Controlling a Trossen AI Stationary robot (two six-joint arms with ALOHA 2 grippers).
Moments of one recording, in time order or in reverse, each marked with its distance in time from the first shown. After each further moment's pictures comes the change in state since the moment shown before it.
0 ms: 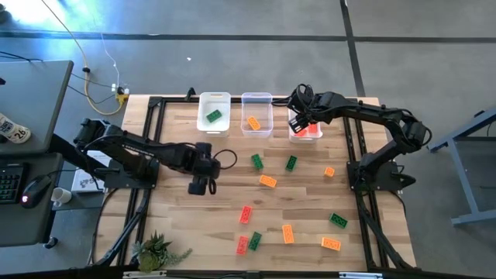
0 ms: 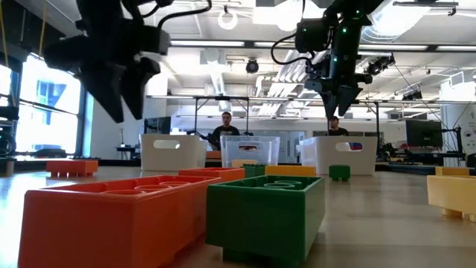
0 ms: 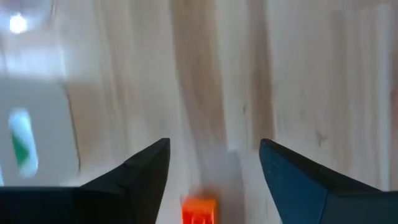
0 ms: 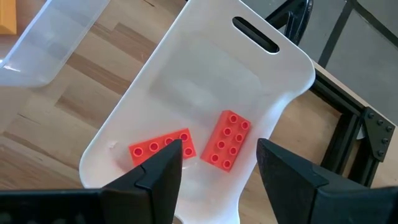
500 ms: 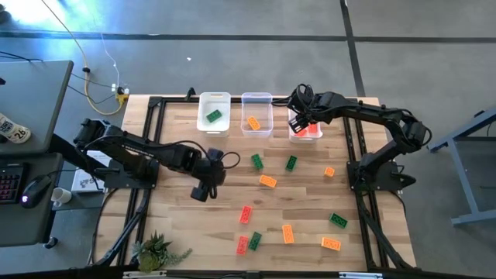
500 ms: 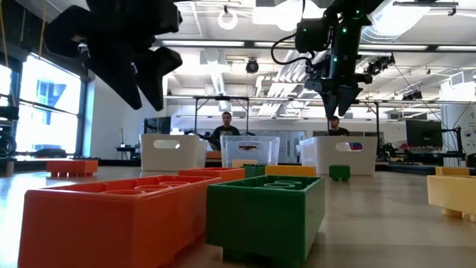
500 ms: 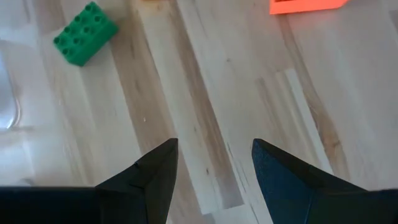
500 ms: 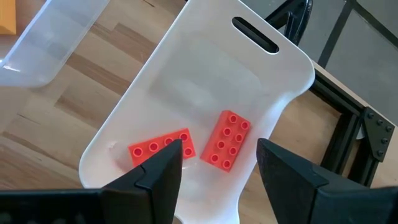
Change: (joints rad) left arm -0.018 0.000 0.000 0.221 0.170 0.222; right arm 0.000 0.000 0.000 0.000 0.001 0.000
